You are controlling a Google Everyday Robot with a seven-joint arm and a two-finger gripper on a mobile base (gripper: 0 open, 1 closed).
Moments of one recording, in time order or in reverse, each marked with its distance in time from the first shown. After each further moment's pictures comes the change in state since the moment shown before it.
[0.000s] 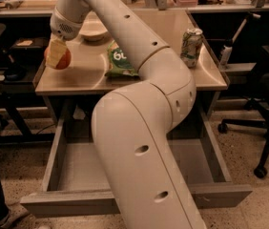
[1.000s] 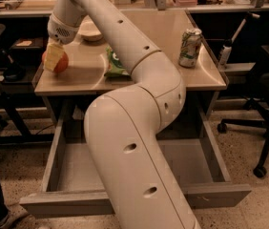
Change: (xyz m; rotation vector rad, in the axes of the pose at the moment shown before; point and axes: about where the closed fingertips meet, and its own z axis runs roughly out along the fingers) arm -0.003 -0.004 0.019 -0.023 0.003 -0.004
